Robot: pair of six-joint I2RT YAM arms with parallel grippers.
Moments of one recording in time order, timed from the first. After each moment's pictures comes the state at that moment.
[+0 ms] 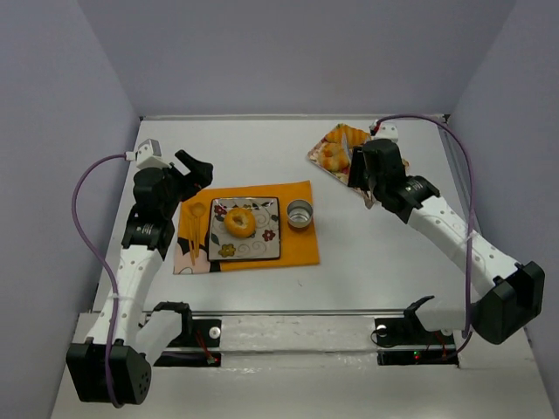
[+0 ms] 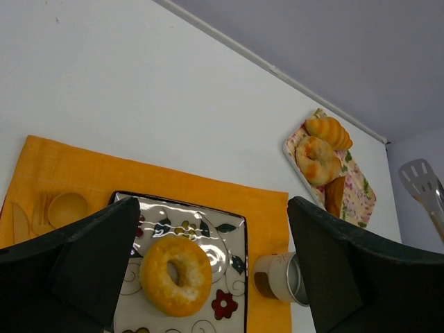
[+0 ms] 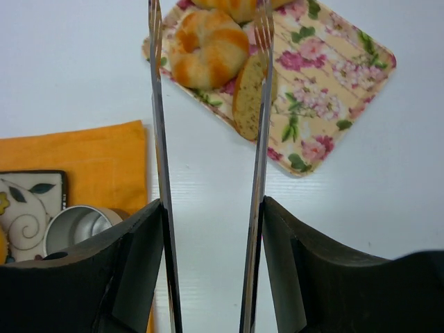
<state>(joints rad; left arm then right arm) -0.07 0.92 0.77 -0.10 0.06 -0.63 0.52 1.29 1.20 -0.46 0.44 0.34</state>
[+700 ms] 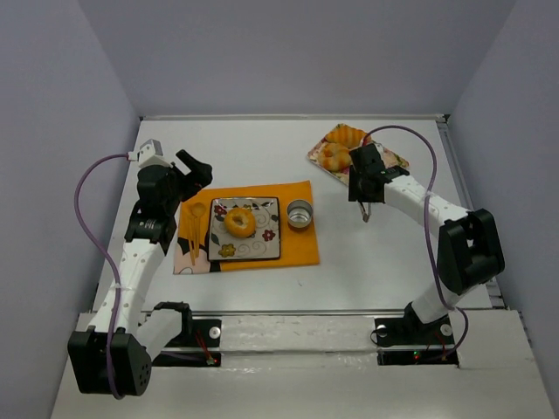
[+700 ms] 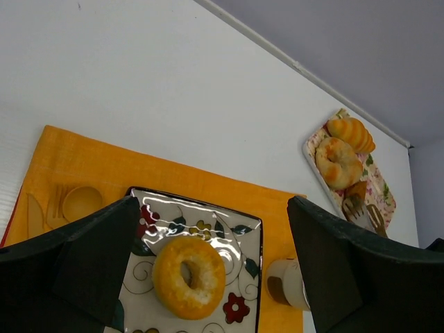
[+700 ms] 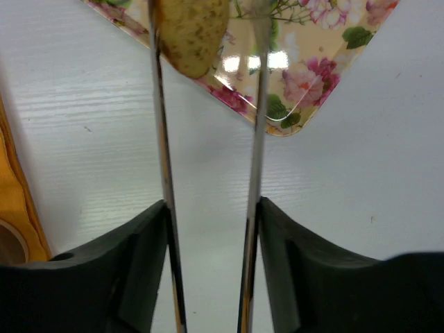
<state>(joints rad) -0.07 0.98 0.77 -0.10 0.02 -0.63 0.40 1.62 1.18 -0.53 0.38 0.36</state>
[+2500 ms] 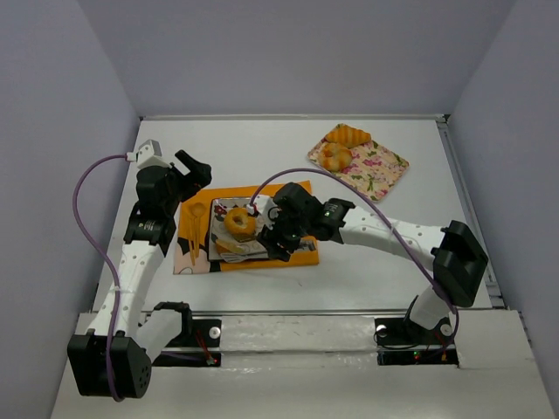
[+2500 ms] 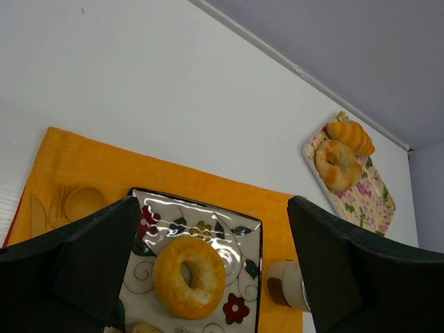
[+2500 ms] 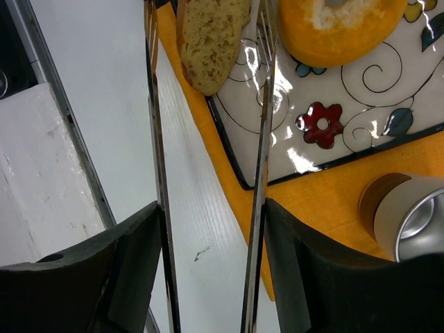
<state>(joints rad) -0.07 0.96 0.77 -0.11 0.01 -0.63 0.99 1.63 1.27 -0.49 -0.26 -0.12</state>
